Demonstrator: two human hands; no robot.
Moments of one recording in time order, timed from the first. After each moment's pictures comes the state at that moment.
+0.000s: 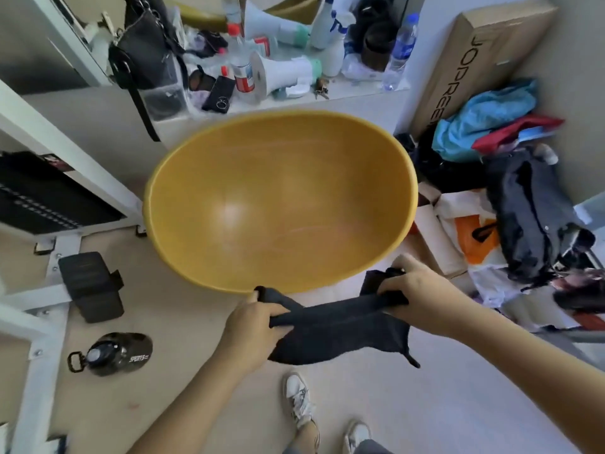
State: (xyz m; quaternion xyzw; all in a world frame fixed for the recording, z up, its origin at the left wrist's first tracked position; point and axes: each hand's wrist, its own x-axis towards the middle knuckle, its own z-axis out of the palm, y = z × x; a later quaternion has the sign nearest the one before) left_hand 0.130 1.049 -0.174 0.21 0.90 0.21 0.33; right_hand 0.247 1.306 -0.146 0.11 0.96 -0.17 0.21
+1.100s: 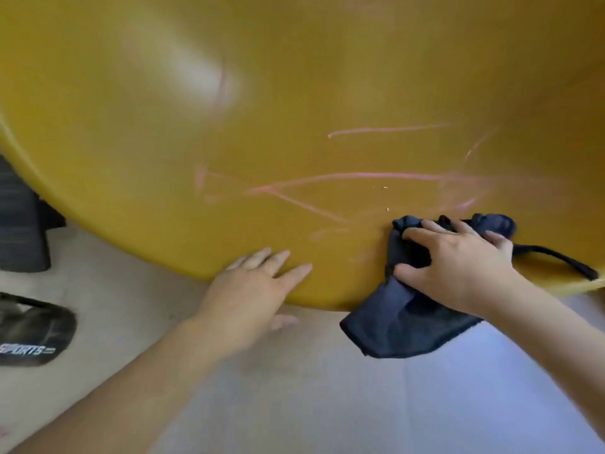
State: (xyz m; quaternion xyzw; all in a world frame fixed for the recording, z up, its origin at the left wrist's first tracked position) left_hand 0.023 1.099 -0.639 0.37 0.90 -0.11 0.18; right_hand 0.088 1.347 -0.622 0.18 0.97 -0.05 0.18
